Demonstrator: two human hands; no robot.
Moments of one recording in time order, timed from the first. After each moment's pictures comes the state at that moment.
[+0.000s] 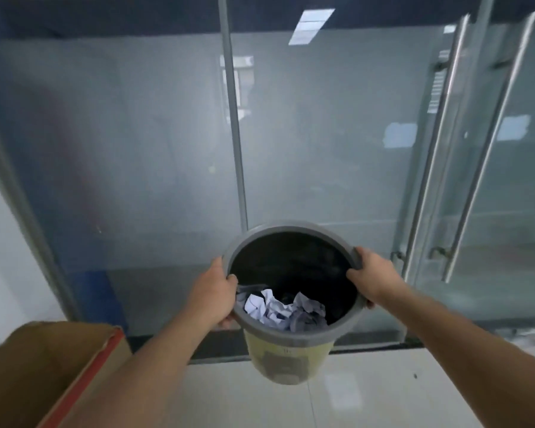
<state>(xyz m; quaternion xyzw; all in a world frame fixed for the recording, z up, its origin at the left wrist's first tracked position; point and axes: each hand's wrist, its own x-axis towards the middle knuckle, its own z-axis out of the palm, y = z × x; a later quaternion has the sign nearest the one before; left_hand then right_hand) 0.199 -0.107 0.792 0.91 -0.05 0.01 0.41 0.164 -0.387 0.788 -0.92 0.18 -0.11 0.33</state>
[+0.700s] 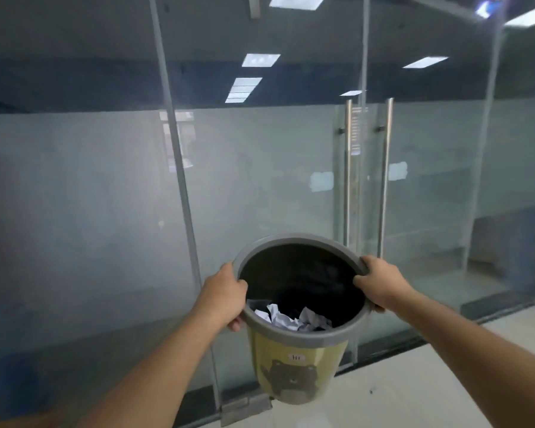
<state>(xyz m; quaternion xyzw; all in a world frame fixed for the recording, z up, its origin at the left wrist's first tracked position) 0.143 -0.172 0.879 0.89 -0.18 0.01 0.42 0.032 -0.436 0.869 -0.88 0.27 -0.20 0.34</state>
